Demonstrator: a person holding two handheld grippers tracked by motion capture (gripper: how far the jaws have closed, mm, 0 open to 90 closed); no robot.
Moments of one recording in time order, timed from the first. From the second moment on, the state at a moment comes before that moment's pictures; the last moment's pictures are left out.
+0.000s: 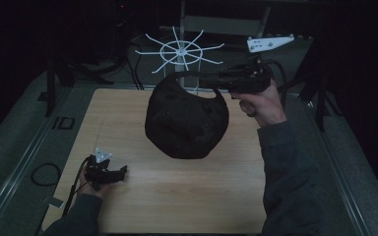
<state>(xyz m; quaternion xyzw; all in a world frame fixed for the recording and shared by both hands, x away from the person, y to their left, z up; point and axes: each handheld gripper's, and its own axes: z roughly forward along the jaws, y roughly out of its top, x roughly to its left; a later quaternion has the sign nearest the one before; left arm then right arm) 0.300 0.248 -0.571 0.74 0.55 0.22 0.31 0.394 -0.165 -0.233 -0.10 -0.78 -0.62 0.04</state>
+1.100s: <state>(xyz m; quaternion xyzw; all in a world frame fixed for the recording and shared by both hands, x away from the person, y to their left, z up) 0.299 0.248 -0.571 0.74 0.55 0.22 0.31 0.396 -0.159 -0.239 -0.13 -0.79 -0.60 -0.02</state>
